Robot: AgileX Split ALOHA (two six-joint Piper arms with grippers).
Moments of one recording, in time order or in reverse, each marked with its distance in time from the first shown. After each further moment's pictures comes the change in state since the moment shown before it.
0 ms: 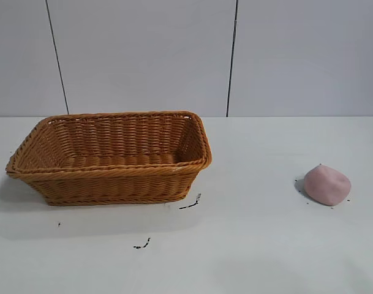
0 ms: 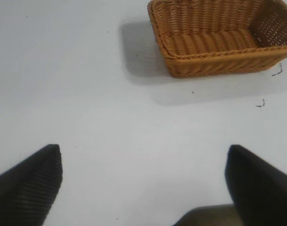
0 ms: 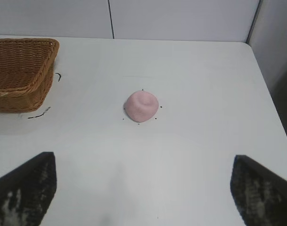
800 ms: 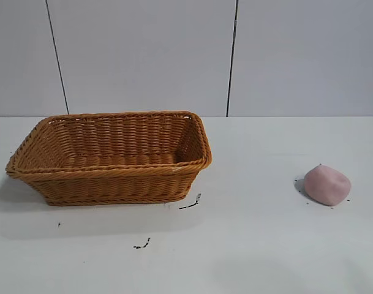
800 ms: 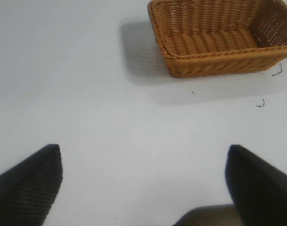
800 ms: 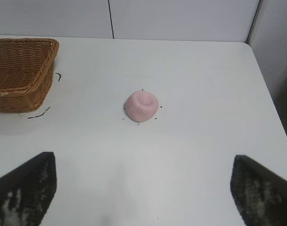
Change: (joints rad) left arm 0.000 0.000 0.000 0.000 0.000 0.000; right arm 0.000 0.360 -0.120 0.000 -0.013 0.000
